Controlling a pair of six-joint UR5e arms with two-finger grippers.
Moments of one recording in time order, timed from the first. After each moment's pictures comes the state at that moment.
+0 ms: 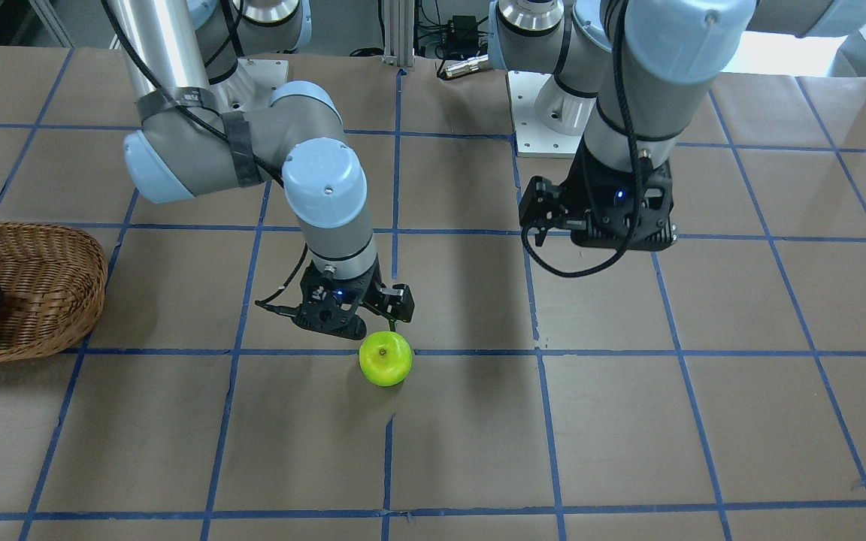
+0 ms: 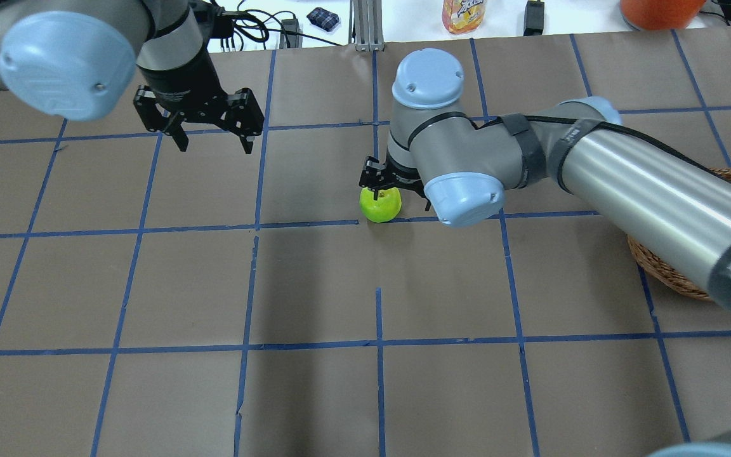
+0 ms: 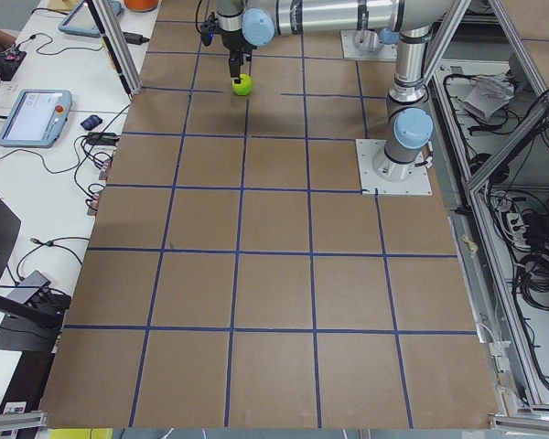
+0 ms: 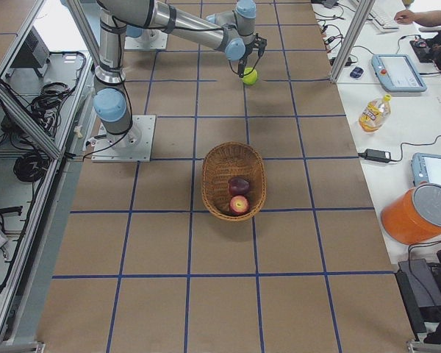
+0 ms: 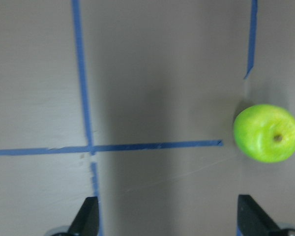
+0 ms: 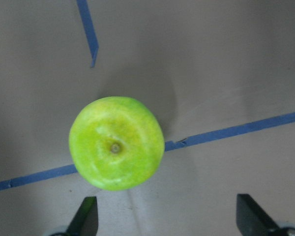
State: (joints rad) left arm -1.64 -1.69 -1.49 -1.57 1.63 0.01; right arm 1.90 -1.15 1.69 -2.17 -1.53 0.57
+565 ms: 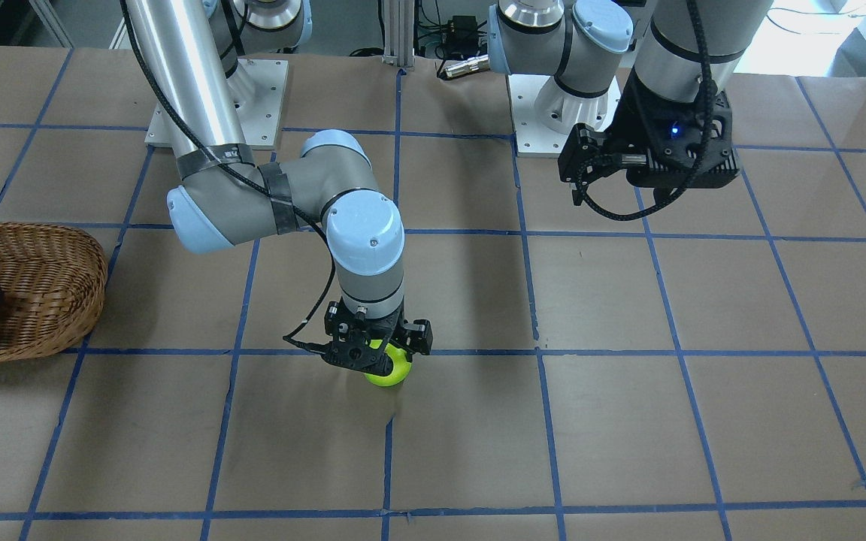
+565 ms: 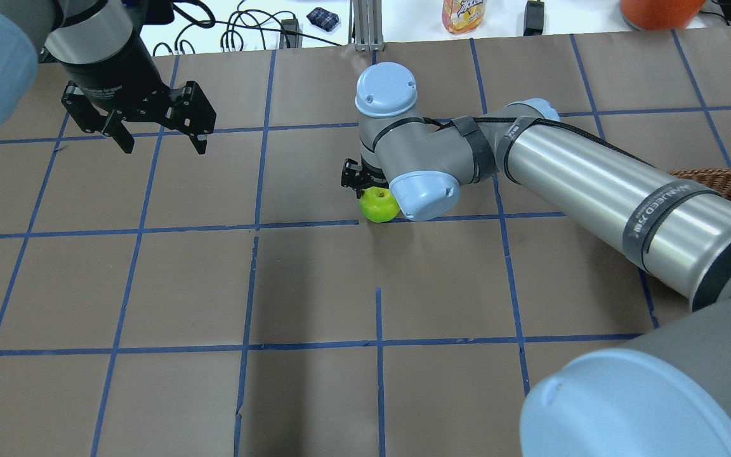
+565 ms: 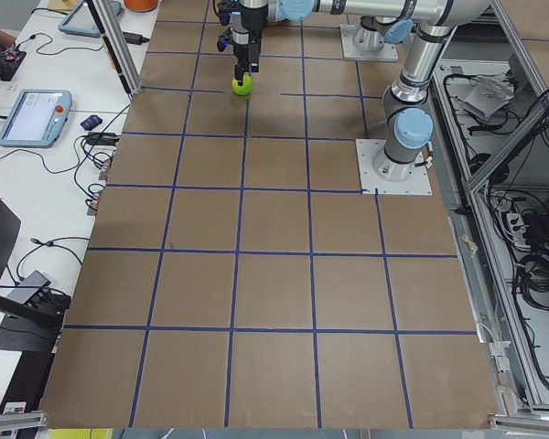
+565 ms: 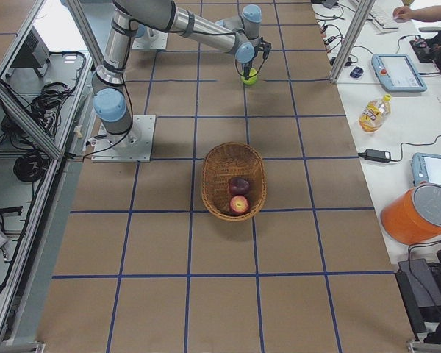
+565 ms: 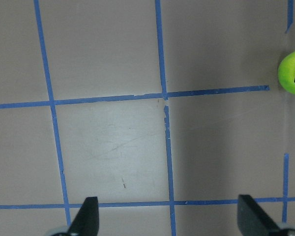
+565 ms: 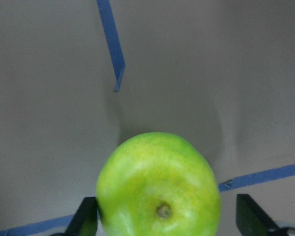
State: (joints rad) left arm -1.57 -1.60 -1.50 -1.61 1.63 0.02; right arm 1.92 -1.02 1.61 -2.21 -1.56 0.59
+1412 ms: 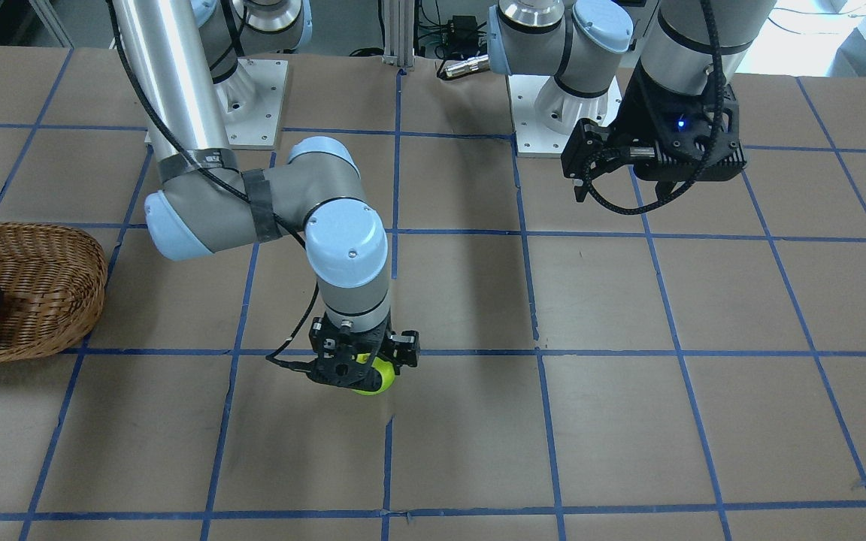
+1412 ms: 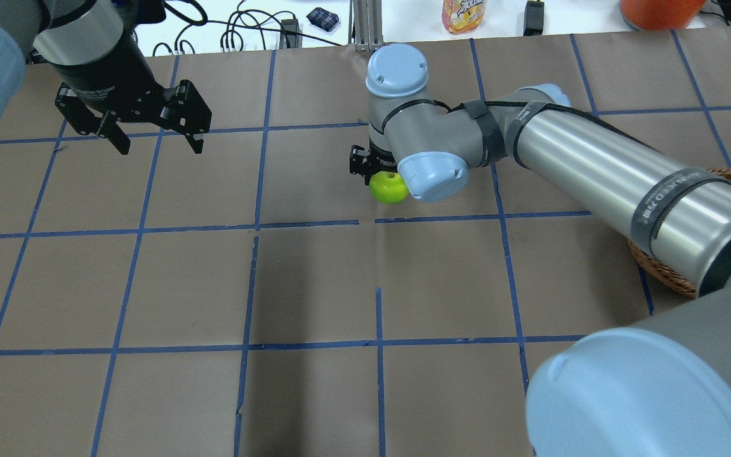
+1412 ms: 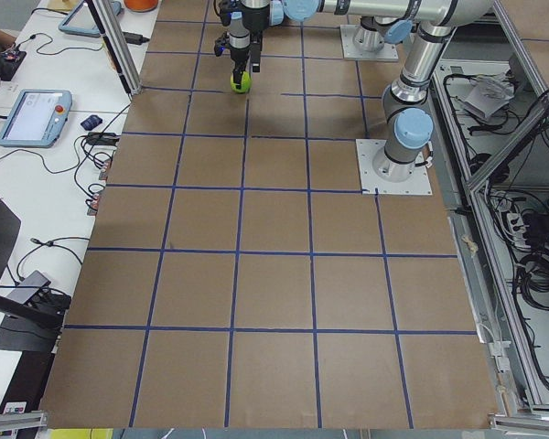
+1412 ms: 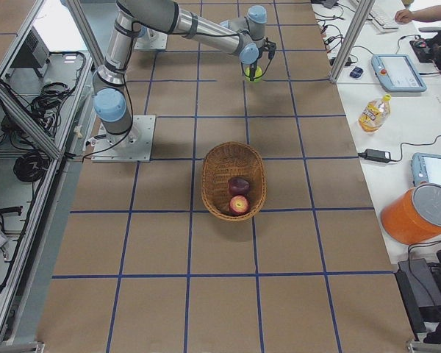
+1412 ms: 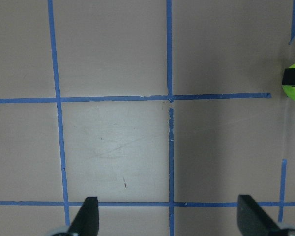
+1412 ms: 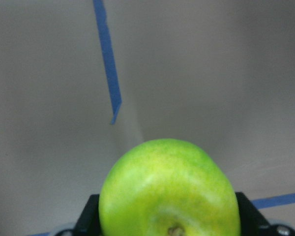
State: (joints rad) left arm -1.57 -1.59 -1.51 -1.61 1.62 0.01; right arm 1.86 -1.05 1.56 -2.16 -1.56 0.47
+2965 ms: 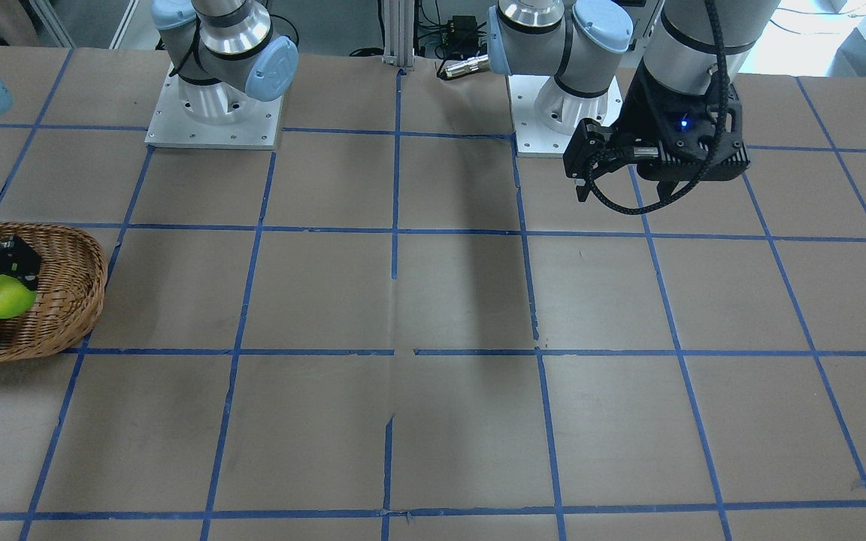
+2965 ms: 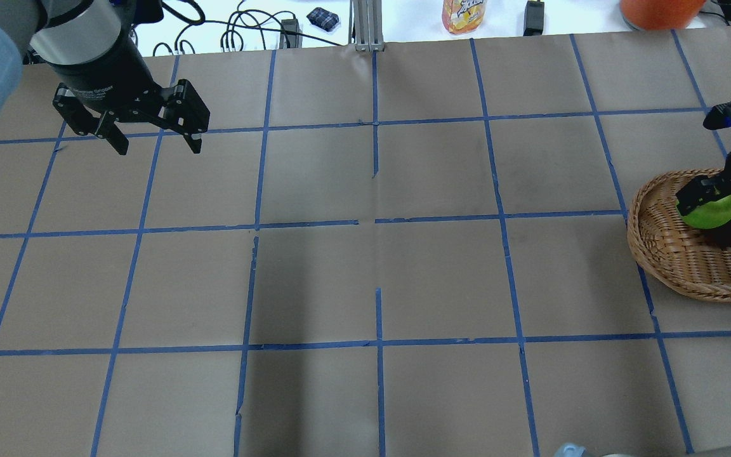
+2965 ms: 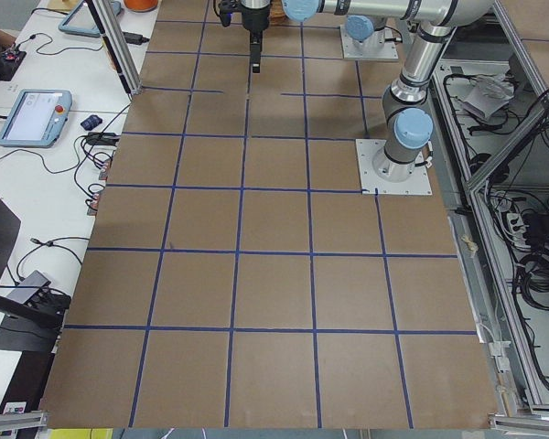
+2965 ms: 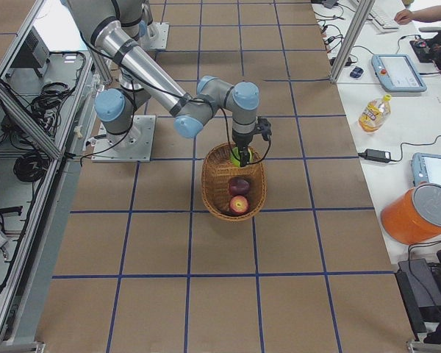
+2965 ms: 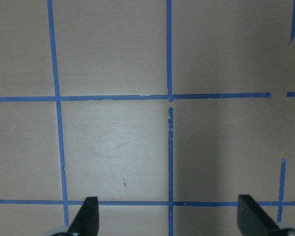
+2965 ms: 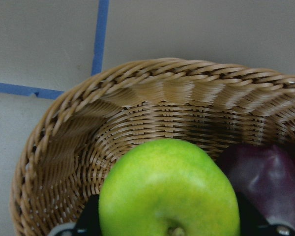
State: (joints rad) left arm -1.57 -1.59 -1.51 -1.61 1.62 0.01; right arm 0.98 -1.38 1.95 -2.21 -1.61 -0.74
